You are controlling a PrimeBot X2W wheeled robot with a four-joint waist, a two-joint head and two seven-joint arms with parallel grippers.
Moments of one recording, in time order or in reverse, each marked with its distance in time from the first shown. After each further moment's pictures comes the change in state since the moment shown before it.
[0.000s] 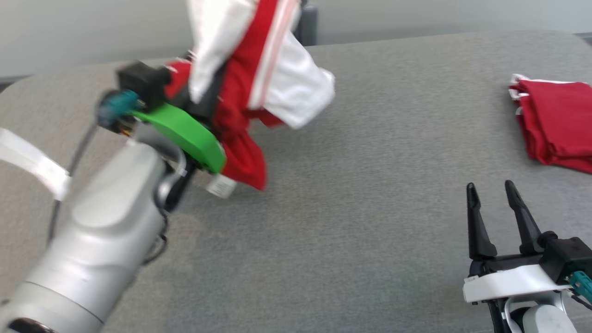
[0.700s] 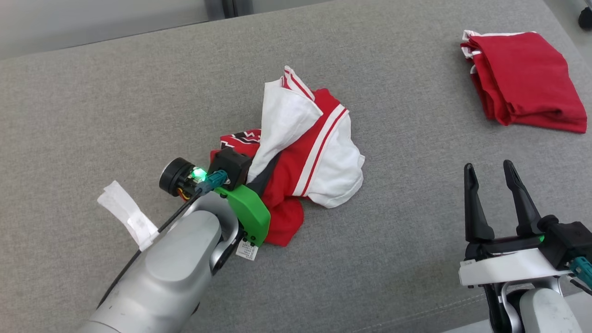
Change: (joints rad) left arm 0.169 -0.160 -0.070 0.135 0.259 0.022 -0.002; right arm -0.049 0.003 0.010 -0.025 0.007 0.000 0.000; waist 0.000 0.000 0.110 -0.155
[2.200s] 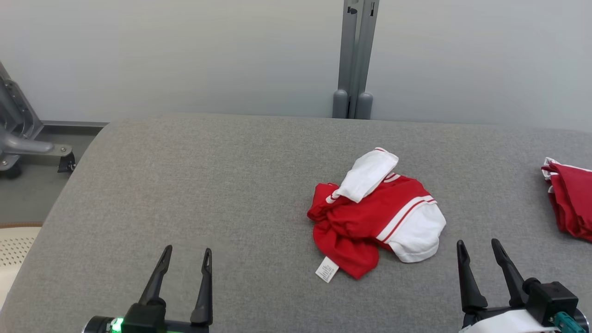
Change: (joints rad) left arm 0.881 -0.030 0.701 -0.714 0.453 0.111 -0.002; right arm 0.190 0.001 0.010 0.103 0.020 0.000 0.000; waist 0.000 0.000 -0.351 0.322
